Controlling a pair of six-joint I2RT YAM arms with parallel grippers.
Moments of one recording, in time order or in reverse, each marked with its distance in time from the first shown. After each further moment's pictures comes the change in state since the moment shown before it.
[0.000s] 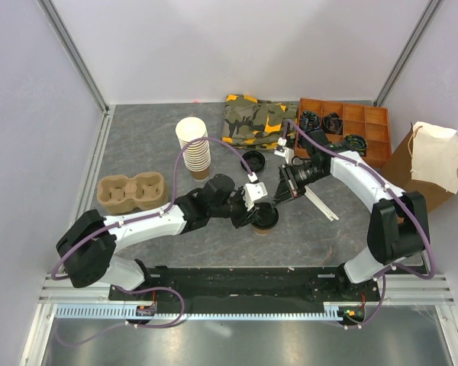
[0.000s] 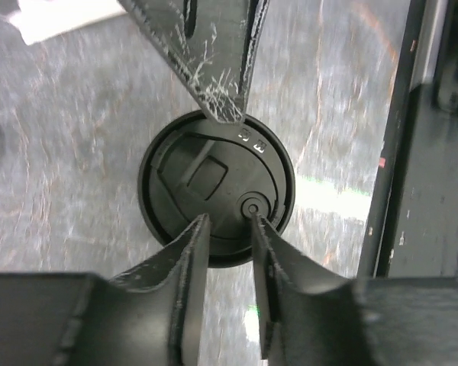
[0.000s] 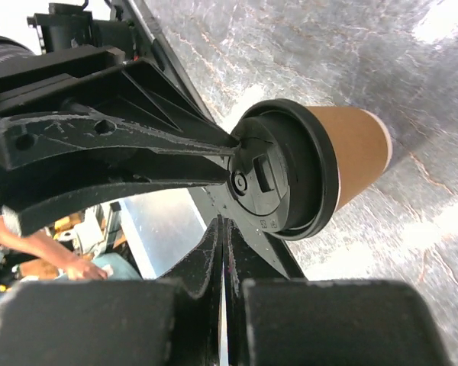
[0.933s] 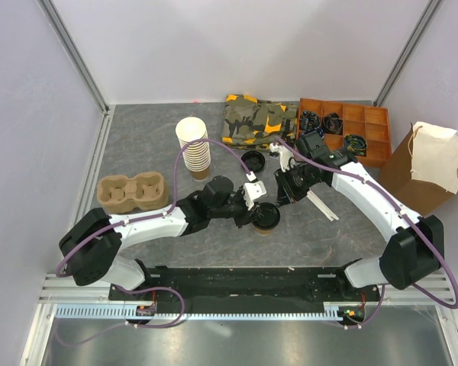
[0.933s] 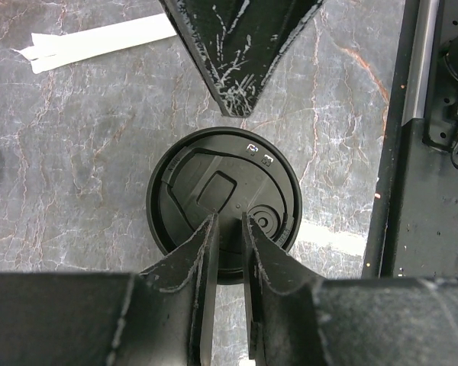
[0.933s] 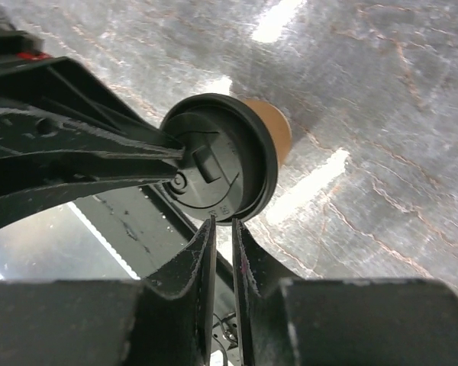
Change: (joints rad) left arm 0.000 0.014 -0.074 0.199 0.008 -0.060; right arm 0.147 -0.185 -0.001 0.025 0.448 0.027
